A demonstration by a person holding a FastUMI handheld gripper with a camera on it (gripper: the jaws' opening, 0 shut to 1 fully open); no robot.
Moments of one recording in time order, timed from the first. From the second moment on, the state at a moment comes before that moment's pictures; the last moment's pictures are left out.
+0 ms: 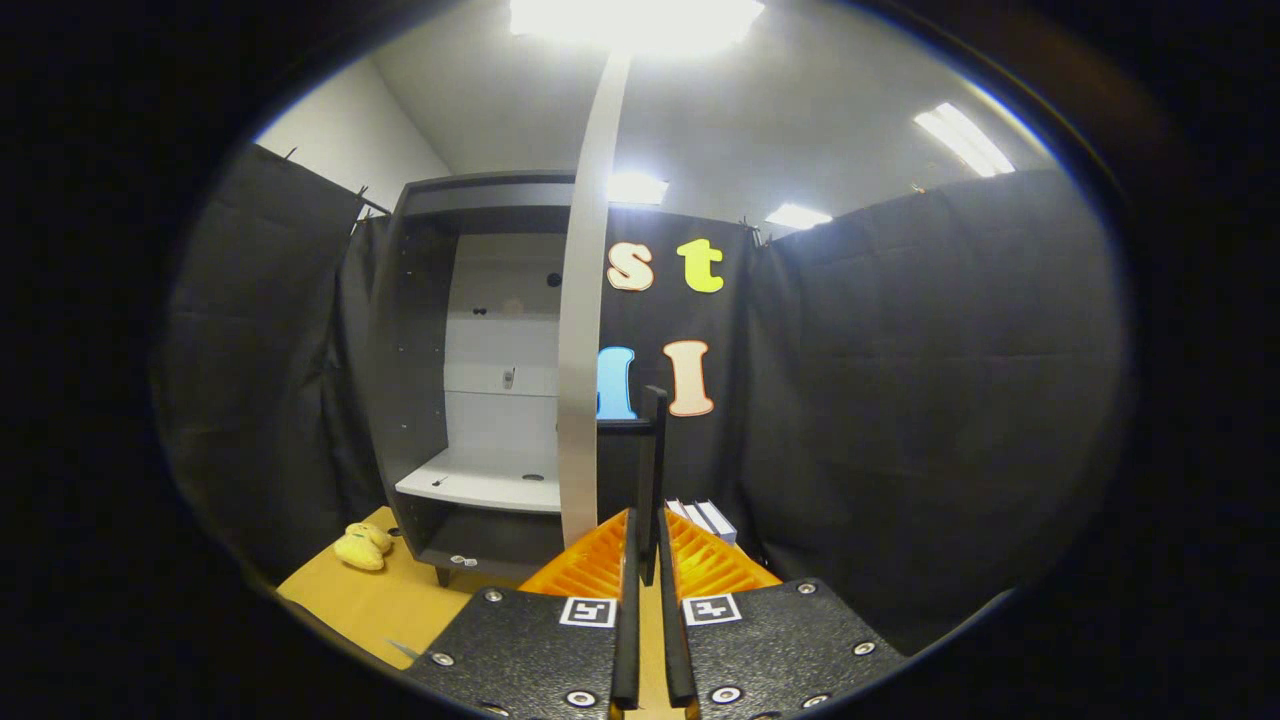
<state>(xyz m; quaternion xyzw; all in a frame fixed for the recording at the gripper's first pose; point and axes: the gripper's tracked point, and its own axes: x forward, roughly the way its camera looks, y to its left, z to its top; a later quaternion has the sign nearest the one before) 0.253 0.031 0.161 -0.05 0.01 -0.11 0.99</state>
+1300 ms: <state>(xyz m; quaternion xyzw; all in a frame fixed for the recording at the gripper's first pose) 0.278 0.139 0.125 0.03 -0.01 0.04 1.00</state>
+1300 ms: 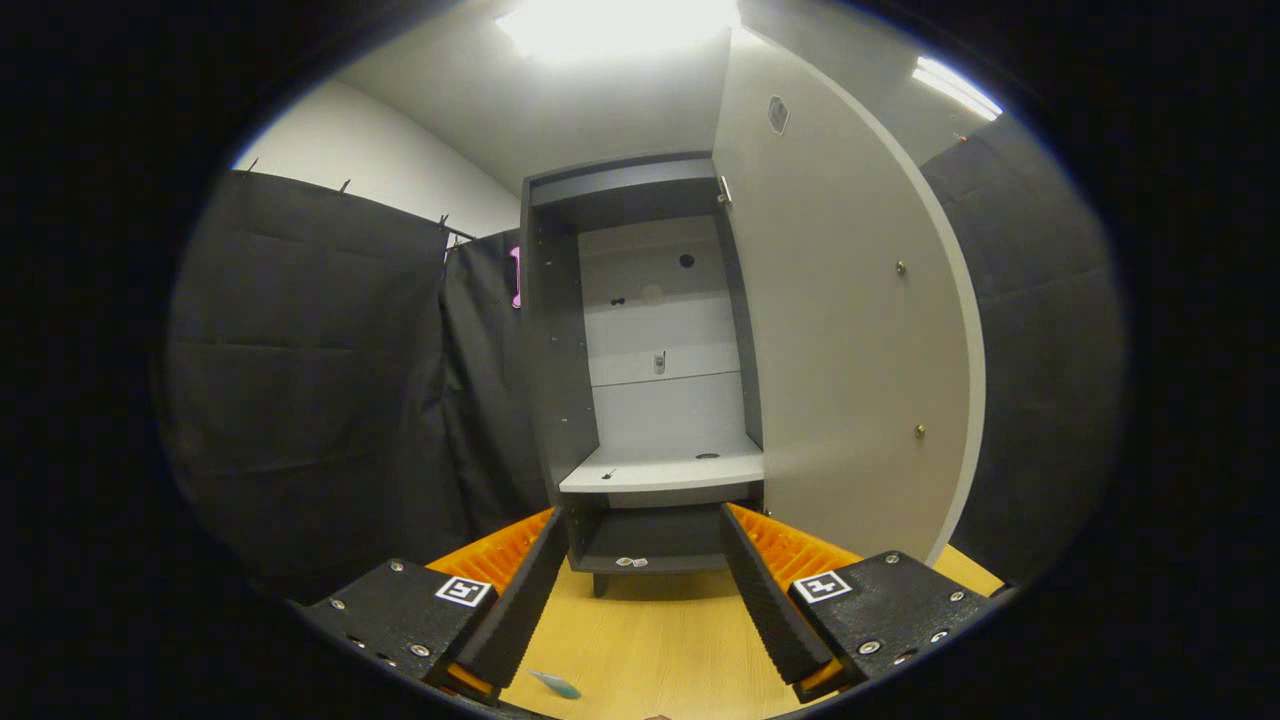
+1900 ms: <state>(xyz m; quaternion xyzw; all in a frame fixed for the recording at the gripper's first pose) 0.266 0.173 0.067 0.03 0.05 0.09 0.99</state>
